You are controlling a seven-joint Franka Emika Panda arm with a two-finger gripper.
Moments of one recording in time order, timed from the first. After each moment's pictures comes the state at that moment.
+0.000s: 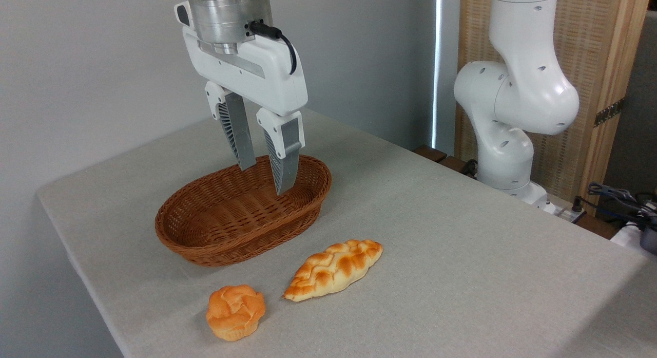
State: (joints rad) arm -0.02 -0.01 -0.01 -1.63 -0.06 1.63 0.70
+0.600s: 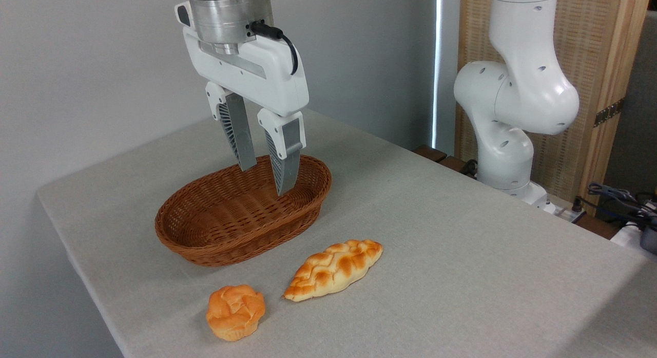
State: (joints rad) arm -0.02 -0.01 -0.01 -1.63 -0.06 1.63 0.70
